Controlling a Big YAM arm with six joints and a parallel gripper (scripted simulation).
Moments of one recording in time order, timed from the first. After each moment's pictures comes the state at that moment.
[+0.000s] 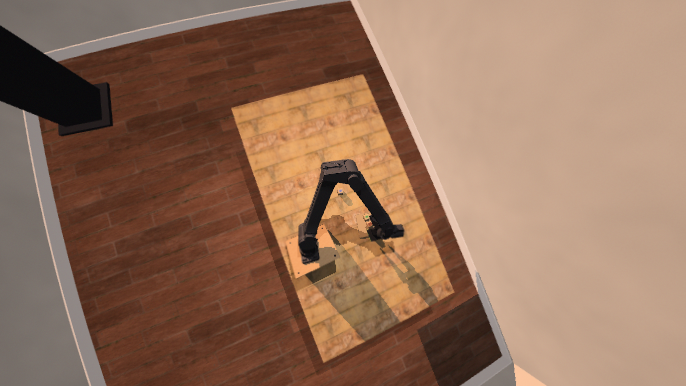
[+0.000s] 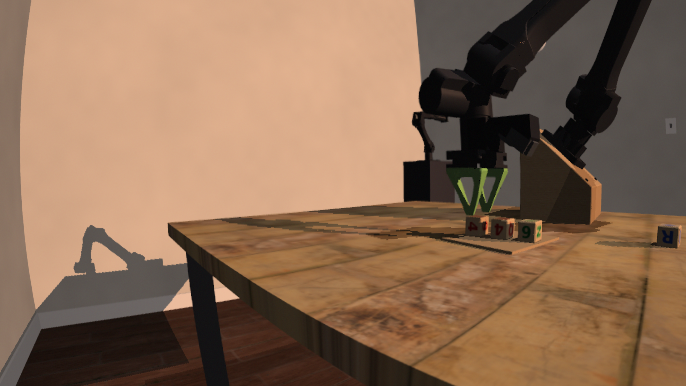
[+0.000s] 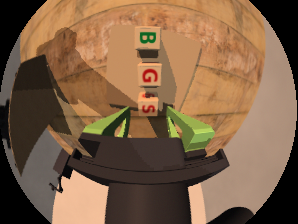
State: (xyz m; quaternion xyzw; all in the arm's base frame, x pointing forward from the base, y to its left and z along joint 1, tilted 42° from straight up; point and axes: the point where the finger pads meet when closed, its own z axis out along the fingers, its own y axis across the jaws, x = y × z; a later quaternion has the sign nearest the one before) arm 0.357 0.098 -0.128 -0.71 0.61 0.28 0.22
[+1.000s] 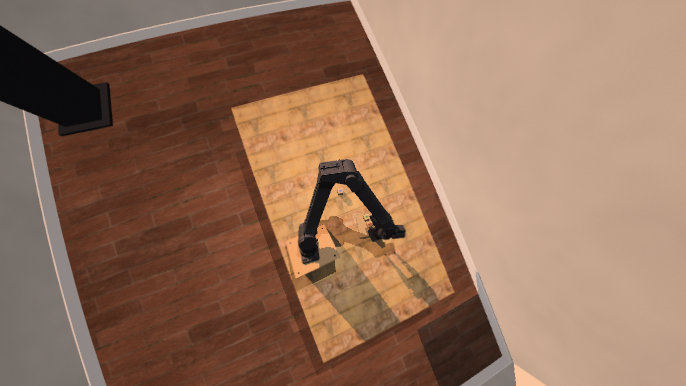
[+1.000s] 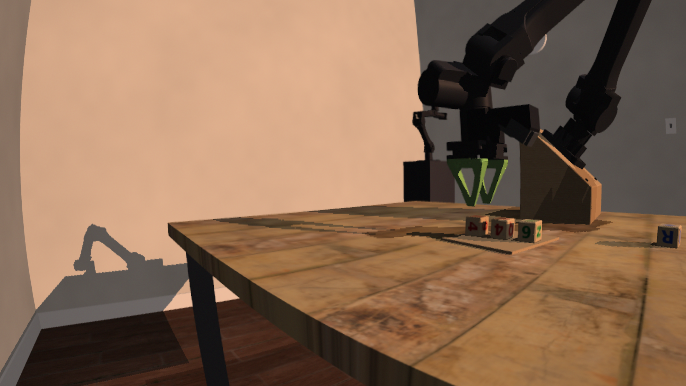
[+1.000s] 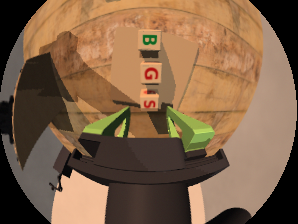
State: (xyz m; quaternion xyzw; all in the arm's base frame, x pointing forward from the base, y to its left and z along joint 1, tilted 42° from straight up) arm 0.358 0.089 -0.117 -0.71 0.61 0.29 0.22
